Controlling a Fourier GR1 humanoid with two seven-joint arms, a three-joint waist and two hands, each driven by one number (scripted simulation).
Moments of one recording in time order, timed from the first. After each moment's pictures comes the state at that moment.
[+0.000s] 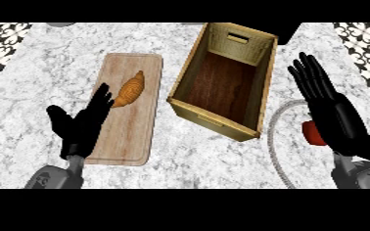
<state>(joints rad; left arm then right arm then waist) -0.12 0.35 -0.29 -1.41 0.43 0.28 0.10 -0.15 -0.47 0.21 -1.67 -0.40 -0.04 -0.20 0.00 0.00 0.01</state>
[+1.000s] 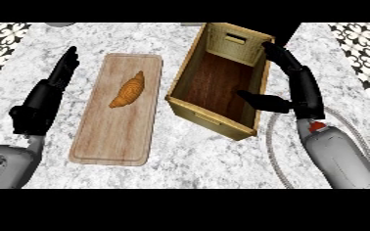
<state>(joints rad) -0.24 0.58 -0.24 -1.49 0.19 0.22 -0.04 -0.40 -0.40 0.31 -1.44 -0.05 -0.42 0.08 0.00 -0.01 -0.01</state>
